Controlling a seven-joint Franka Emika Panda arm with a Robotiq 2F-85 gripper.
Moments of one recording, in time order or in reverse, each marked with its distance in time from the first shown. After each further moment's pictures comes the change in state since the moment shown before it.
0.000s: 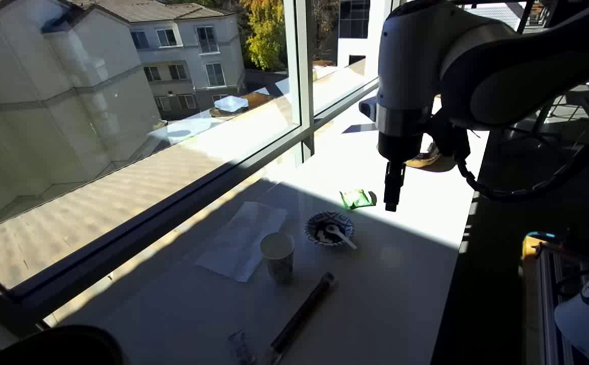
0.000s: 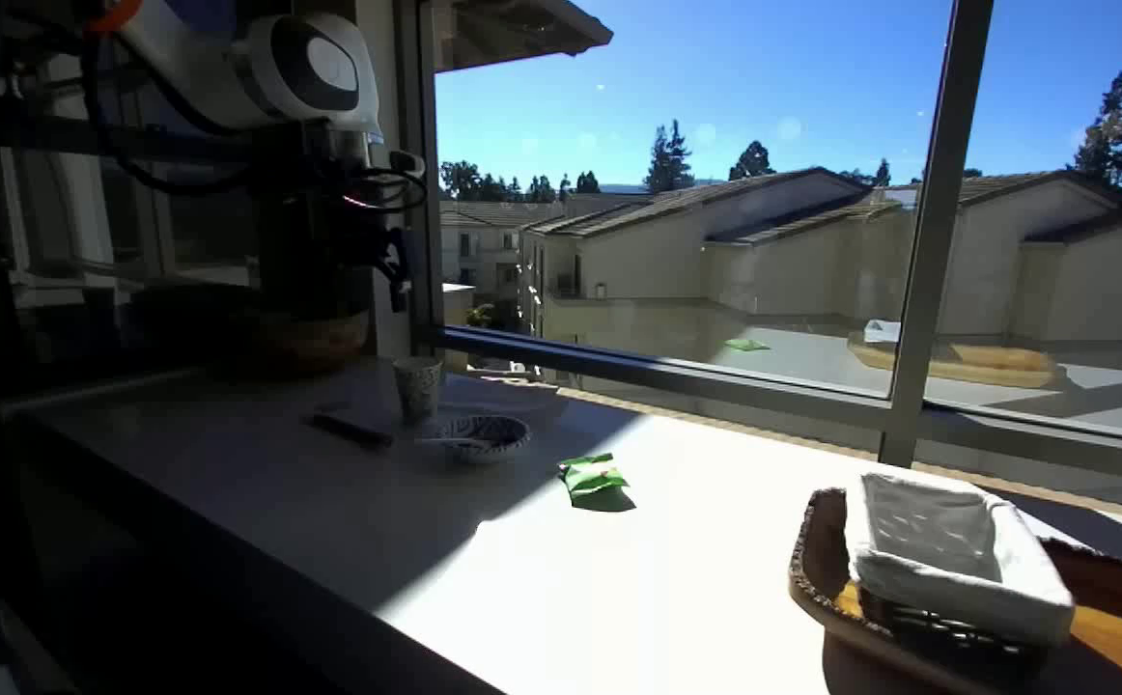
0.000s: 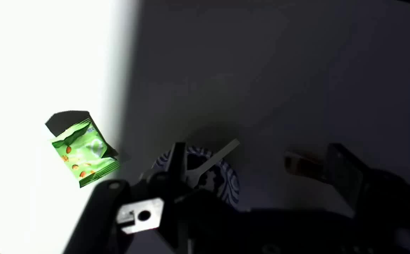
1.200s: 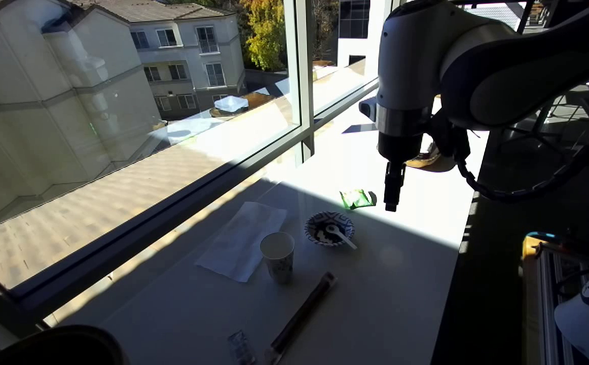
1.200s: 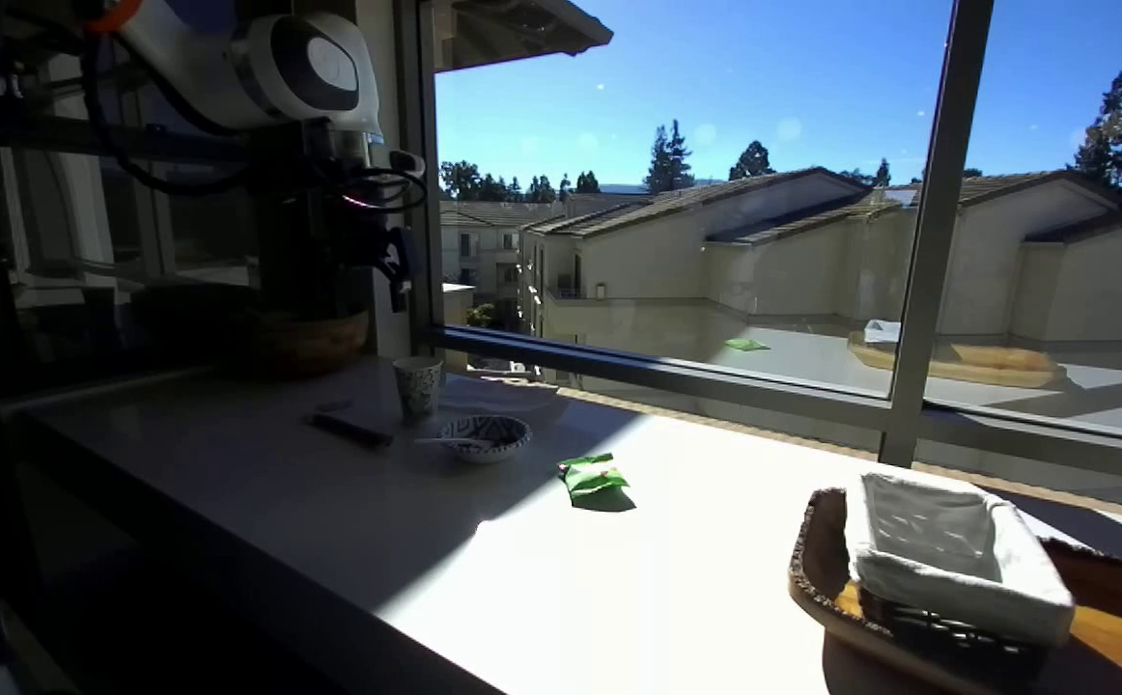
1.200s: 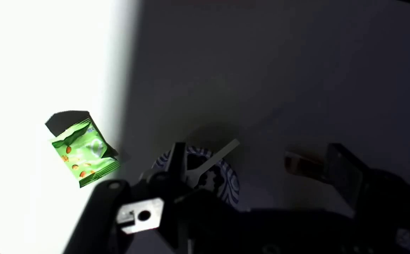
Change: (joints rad) arm 0.001 0.000 -0.002 0.000 0.000 0.000 0.000
